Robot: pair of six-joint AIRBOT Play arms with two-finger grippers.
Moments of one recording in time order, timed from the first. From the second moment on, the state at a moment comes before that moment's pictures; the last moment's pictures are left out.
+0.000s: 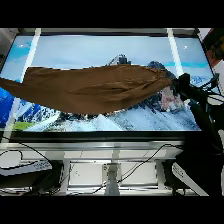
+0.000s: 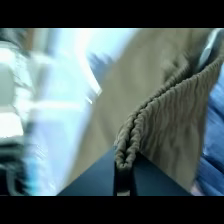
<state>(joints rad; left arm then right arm) 0.79 -1.43 1.57 0.97 -1.23 -1.25 -0.26 -1.03 0.76 -0.55 0.49 1.58</state>
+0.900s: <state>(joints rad) 0.66 -1.55 1.57 0.96 -0.92 -1.27 -0.05 -1.41 1.16 -0.37 0.00 1.59</state>
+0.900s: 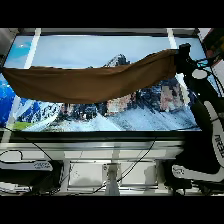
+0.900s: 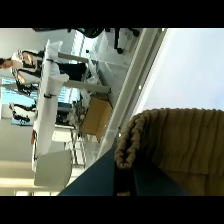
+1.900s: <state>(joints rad) 0.53 -1.74 1.57 0.93 -0.52 -1.28 -0.02 -1.88 1.61 -0.37 -0.15 1.63</state>
